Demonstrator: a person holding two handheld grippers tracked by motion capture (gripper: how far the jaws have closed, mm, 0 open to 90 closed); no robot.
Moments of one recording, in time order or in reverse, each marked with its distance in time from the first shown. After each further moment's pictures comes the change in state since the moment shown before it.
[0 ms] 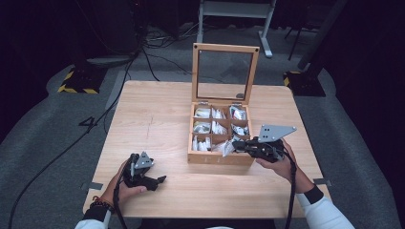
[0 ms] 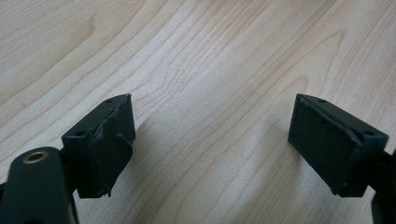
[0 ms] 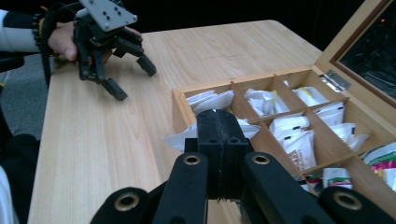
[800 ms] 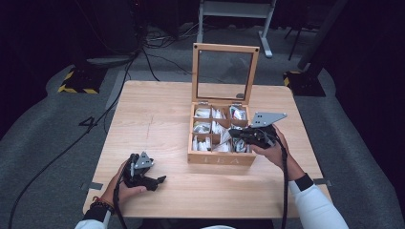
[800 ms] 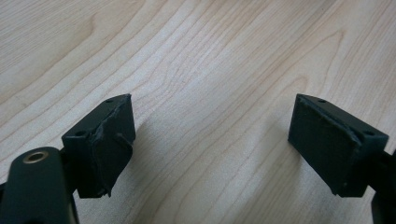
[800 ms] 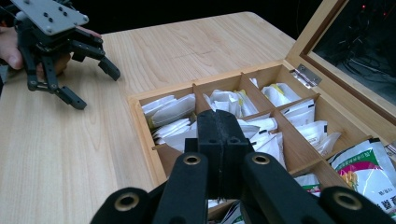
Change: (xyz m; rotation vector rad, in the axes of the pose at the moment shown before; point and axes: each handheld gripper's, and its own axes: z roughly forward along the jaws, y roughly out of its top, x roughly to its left) left arm 0.000 0.000 0.000 0.001 -0.001 0.004; right arm -0.036 0.006 0.024 0.026 -0.052 0.049
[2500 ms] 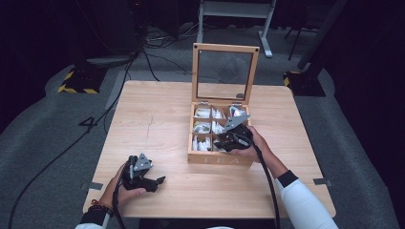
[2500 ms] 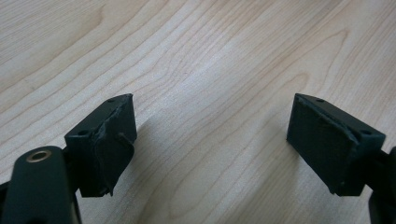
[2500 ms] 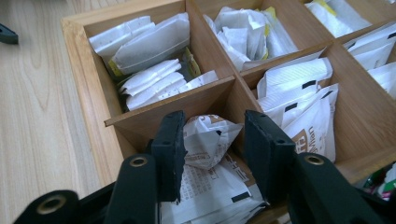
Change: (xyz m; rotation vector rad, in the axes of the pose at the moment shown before) left arm -0.006 -0.004 -0.003 -0.003 0.036 -0.042; right arm -0.002 -0.014 0.080 0.312 -0.003 0.006
